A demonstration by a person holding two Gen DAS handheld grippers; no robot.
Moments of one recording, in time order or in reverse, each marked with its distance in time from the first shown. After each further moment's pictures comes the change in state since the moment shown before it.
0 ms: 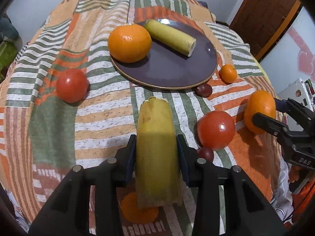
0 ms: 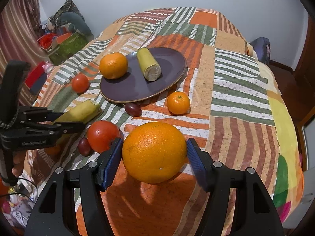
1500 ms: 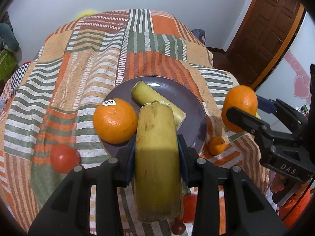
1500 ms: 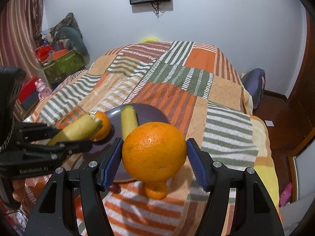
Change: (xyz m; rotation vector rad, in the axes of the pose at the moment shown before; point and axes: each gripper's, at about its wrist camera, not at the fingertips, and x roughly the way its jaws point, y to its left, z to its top) left arm -0.010 -0.009 0.094 -0.040 -0.193 -0.039; right arm 0.006 -0.015 0.095 -0.073 -0.180 -0.076
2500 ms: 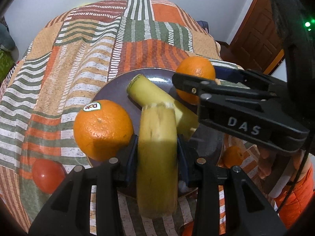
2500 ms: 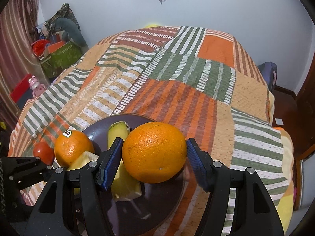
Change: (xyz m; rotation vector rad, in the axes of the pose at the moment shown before) left arm 0.046 0.005 0.013 0.009 0.045 0.012; right arm 0.088 0.001 0.035 -0.003 0.097 0.049
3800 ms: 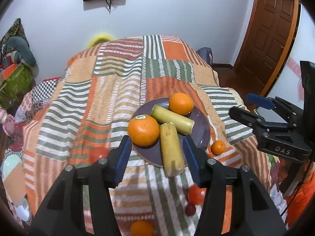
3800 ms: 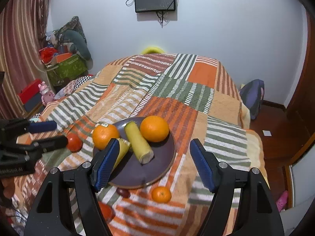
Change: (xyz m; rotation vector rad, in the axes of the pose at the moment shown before) left arm -0.135 0.005 -0.037 0.018 -0.211 0.095; right arm -0.119 0.023 -0.031 -0.040 -0.144 -0.056
